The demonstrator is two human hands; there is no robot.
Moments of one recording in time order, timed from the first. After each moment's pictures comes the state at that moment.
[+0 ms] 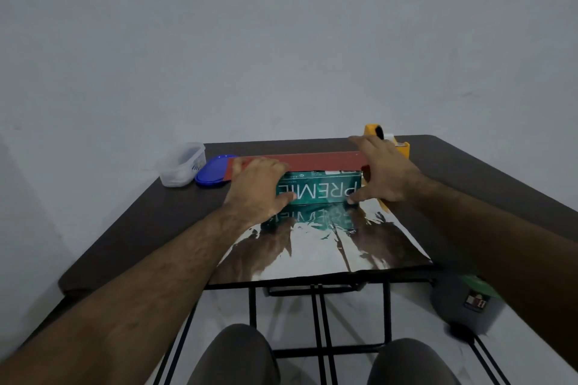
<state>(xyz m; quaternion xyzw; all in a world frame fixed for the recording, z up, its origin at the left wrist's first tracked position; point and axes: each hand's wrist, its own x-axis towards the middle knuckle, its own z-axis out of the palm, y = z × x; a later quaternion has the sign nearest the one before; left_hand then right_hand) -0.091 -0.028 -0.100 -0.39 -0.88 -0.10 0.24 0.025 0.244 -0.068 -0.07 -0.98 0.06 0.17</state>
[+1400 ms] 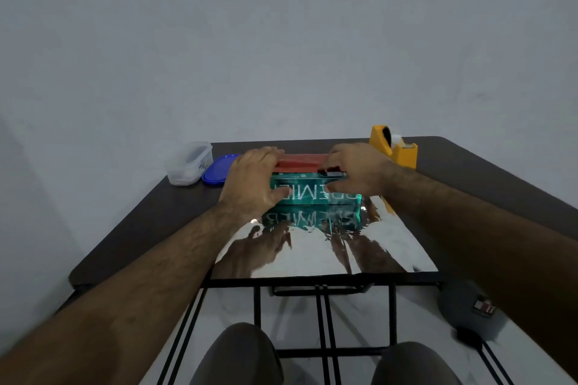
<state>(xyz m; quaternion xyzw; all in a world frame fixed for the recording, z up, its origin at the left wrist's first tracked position) -0.091 -0.044 -0.094 -0.36 -0.88 -0.19 0.24 -0.010 0.203 -0.052 0.08 -0.99 -0.05 0.14</state>
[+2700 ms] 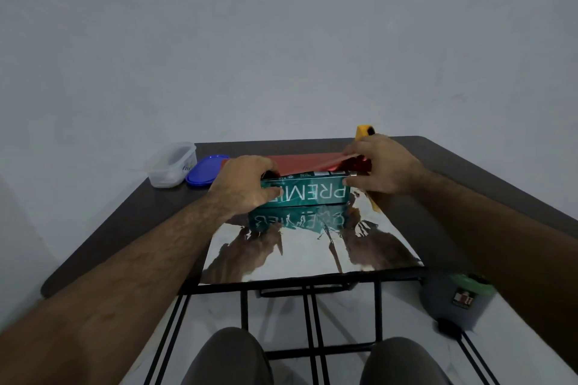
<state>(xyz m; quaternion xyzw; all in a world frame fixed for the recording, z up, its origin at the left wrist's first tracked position) -0.094 -0.040 -0.076 -0.40 -0.88 -0.21 0.14 0.029 0.261 -0.056 0.03 -0.98 0.02 0.21</state>
